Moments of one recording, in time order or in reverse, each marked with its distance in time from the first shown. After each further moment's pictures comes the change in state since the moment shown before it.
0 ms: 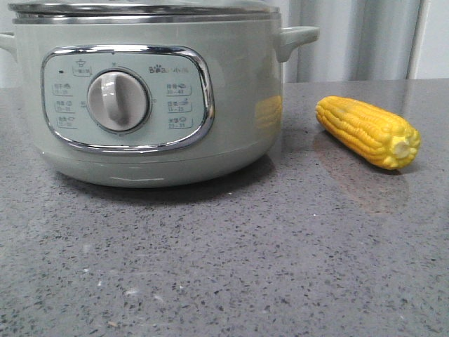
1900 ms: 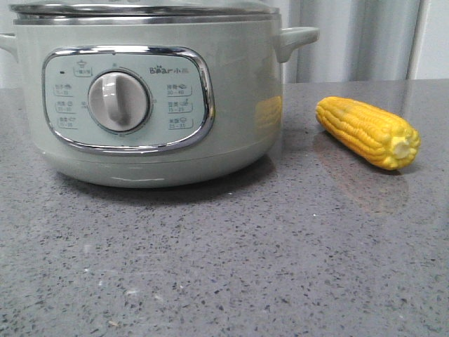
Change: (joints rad) left arm 0.000 -0.136 0.320 -0.076 0.083 0.000; right arm -0.002 -0.169 0.292 -0.082 -0.058 0.000
